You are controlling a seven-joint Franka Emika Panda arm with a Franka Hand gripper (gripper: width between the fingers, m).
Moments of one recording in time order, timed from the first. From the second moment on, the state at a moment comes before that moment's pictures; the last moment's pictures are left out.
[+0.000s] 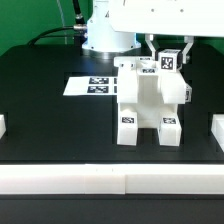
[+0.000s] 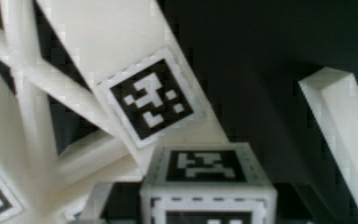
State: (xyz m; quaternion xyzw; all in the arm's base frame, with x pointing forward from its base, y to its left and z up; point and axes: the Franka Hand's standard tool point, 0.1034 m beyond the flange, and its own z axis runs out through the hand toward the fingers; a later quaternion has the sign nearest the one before) arm 0.525 0.067 0.111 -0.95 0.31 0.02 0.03
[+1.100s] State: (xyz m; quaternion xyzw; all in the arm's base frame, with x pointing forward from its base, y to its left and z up) arm 0.523 0.073 0.111 -1.00 0.01 0.01 0.02
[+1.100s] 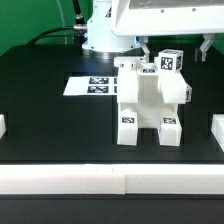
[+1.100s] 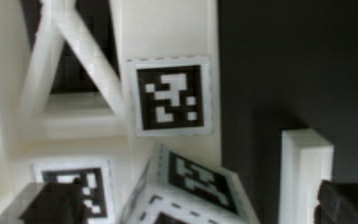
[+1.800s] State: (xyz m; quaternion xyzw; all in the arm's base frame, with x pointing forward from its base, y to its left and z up) arm 0.525 0.069 0.112 -0.97 -0.26 0.01 0.00
